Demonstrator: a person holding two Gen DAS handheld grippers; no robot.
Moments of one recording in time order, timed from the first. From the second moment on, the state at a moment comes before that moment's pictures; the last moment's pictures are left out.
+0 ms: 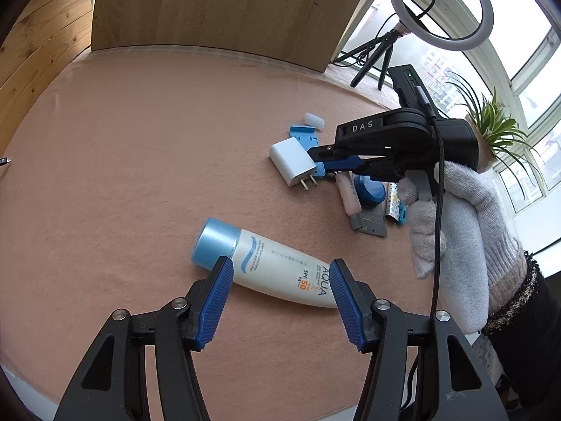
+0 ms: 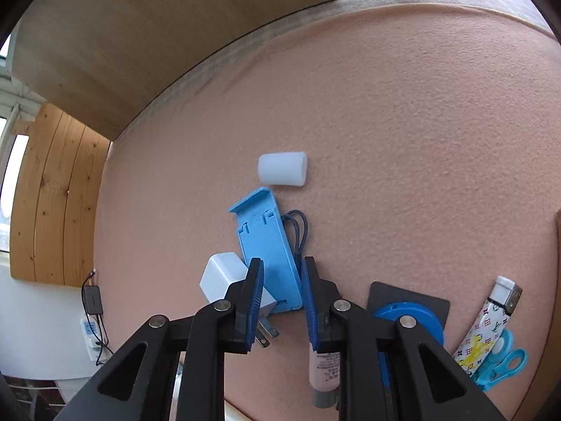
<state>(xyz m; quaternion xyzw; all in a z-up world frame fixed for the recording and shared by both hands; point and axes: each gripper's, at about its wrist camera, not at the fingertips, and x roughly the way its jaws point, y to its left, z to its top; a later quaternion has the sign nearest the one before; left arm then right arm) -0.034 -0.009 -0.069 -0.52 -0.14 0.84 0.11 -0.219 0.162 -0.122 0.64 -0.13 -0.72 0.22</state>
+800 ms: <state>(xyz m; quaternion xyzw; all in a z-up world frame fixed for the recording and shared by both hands) -0.066 0.041 -0.088 -0.54 -0.11 0.82 0.16 -0.157 0.227 -0.101 0.64 -0.13 -0.72 0.25</state>
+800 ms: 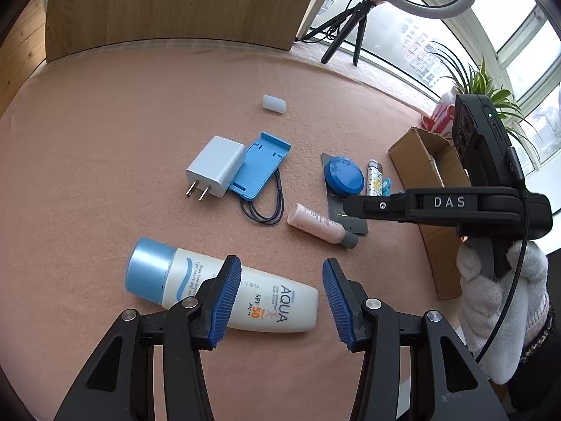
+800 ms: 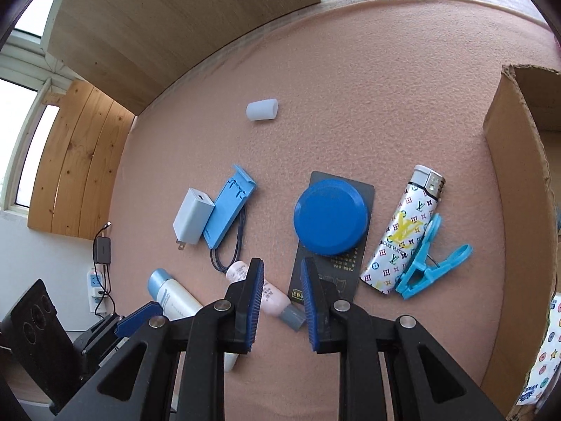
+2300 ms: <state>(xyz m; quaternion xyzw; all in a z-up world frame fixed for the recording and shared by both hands) -0.101 0.089 -0.128 -0.56 -0.08 0.81 0.13 -0.191 0.198 -0.097 0.60 0.07 -0.77 0.20</state>
